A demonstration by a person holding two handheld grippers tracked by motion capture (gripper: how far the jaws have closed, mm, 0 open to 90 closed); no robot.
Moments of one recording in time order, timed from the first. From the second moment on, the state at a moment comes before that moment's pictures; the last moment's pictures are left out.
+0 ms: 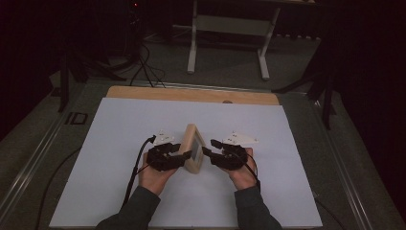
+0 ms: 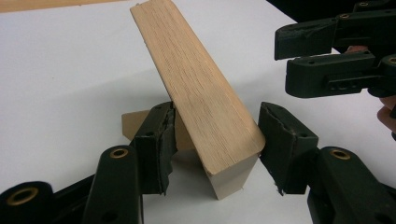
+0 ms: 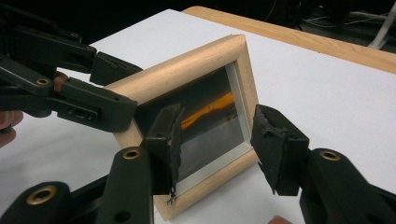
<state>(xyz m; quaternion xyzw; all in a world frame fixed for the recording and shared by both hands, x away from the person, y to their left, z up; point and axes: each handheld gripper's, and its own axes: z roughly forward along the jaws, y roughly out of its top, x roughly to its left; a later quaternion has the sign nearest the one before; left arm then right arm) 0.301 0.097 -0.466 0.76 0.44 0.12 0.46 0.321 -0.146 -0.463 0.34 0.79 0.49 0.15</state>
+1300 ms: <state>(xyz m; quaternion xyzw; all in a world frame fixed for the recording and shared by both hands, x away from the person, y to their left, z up) 0.306 0.098 -0.467 0.75 0.46 0.13 0.45 0.324 -0.152 -0.461 0.35 0.78 0.50 0.15</state>
